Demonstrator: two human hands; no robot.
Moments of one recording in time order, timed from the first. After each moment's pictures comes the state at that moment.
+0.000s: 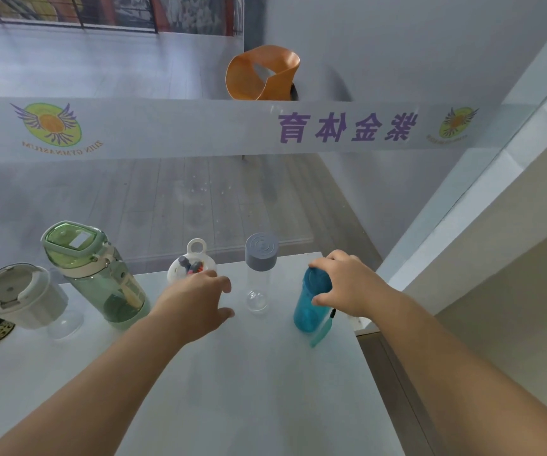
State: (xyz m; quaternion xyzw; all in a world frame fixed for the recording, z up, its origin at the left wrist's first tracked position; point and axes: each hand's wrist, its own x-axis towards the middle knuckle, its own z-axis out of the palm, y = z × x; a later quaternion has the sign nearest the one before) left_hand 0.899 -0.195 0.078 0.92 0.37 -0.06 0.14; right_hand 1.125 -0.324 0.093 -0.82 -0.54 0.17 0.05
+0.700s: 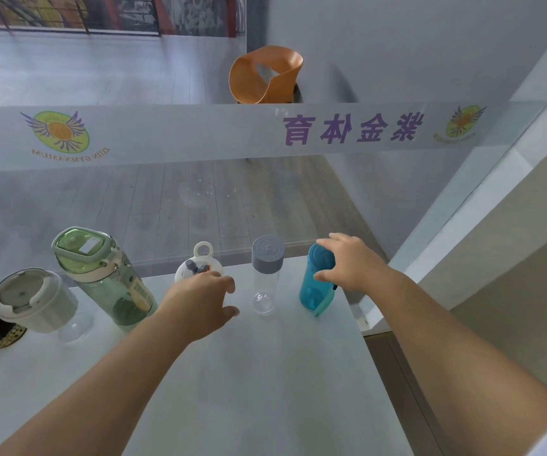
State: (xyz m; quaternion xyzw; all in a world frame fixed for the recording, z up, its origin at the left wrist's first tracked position) left_hand 0.899 -0.190 0.083 0.92 0.37 -0.07 0.12; right_hand 1.146 -0.295 0.090 -0.84 -0.51 0.16 0.06
